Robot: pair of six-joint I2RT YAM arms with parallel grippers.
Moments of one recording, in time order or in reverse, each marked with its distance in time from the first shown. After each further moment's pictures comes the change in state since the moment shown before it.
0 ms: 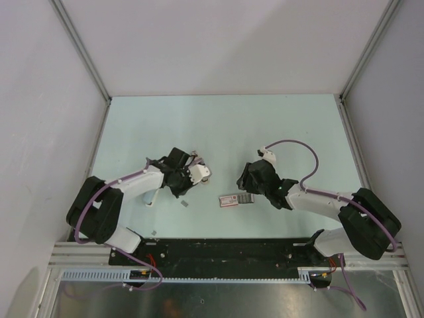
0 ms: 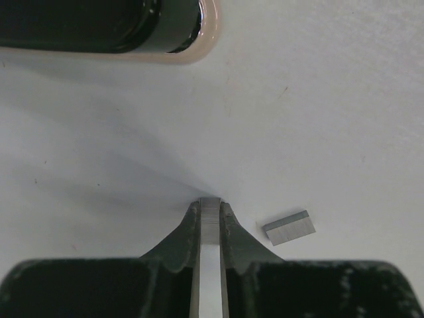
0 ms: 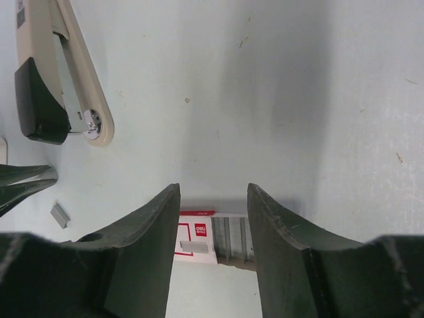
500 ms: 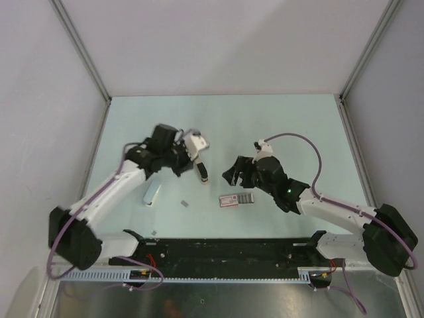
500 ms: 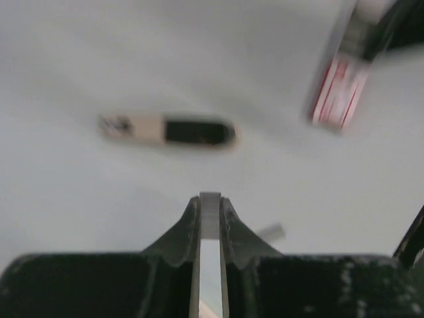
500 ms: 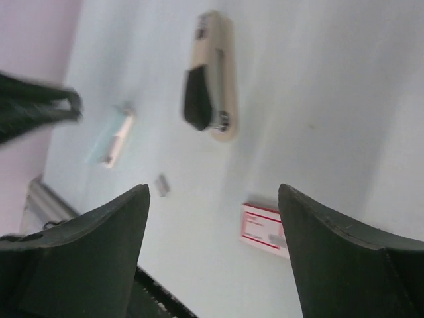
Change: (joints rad) left arm 0.015 -0.191 0.218 -0.152 0.115 -0.065; right arm 0.037 -0.169 0.014 0.080 -0.122 -0.088
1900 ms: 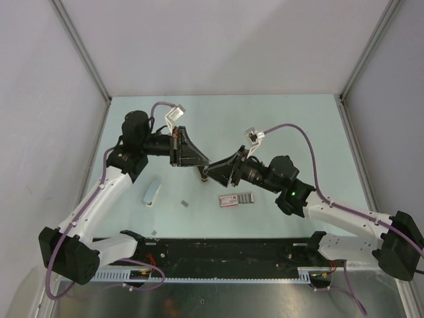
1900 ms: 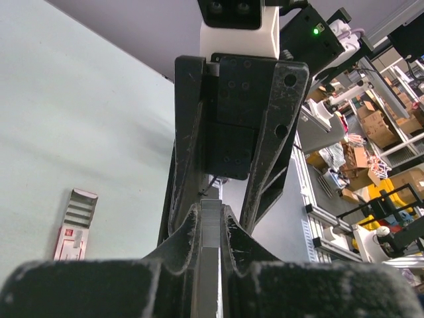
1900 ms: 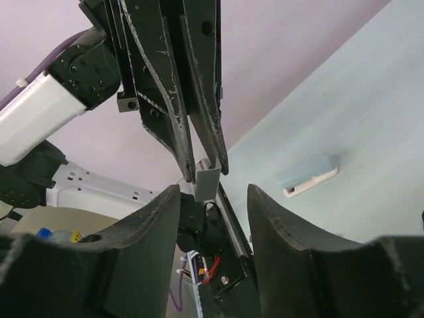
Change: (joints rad) left arm 0.149 -0.158 0.058 0.515 0.939 -1.001; right arm 0.114 -0.109 0.102 0.391 -0.359 -0.039
